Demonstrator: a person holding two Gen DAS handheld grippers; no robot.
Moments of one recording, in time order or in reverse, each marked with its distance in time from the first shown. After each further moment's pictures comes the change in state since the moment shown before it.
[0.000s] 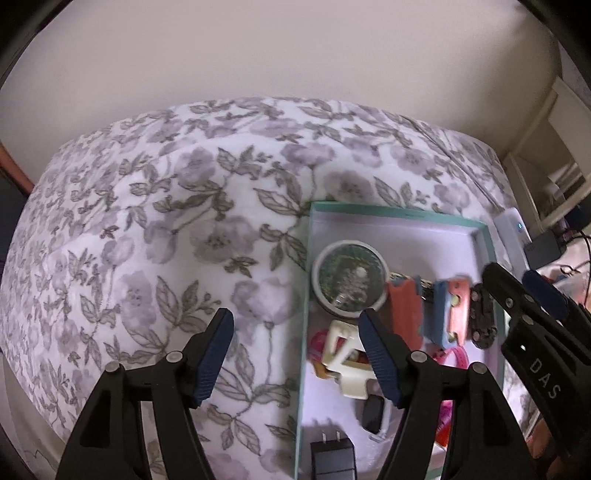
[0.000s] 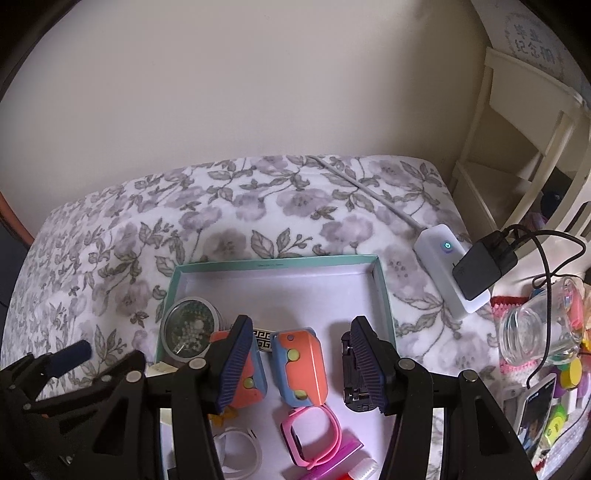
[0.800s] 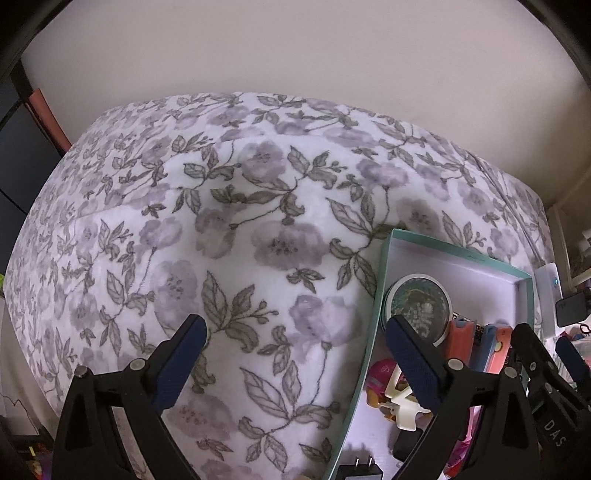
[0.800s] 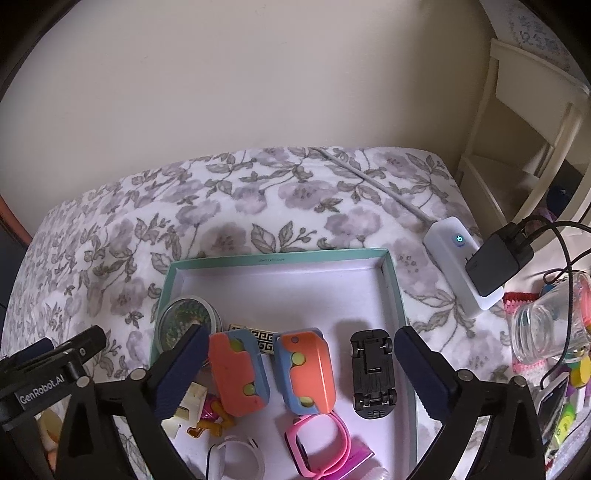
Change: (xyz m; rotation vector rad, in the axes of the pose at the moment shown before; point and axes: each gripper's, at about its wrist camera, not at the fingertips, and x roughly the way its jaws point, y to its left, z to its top) left arm 0.012 0.046 0.002 -0.180 -0.014 0.081; right arm 0.019 0.006 -0.003 -0.006 0.016 0.006
